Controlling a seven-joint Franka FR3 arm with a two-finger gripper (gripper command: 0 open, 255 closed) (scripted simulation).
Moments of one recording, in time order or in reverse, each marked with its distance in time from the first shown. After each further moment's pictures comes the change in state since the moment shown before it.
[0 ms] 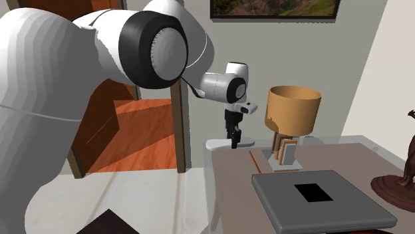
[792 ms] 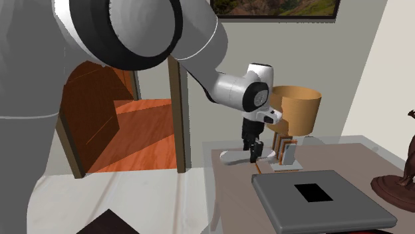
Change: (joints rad) arm -0.142 -0.161 -0.032 -0.233 0.030 0.069 -0.181
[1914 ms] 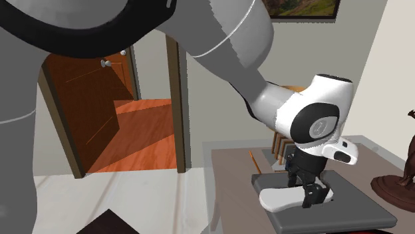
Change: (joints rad) arm -0.260 -0.106 -0.097 -0.154 0.048 0.040 -0.383
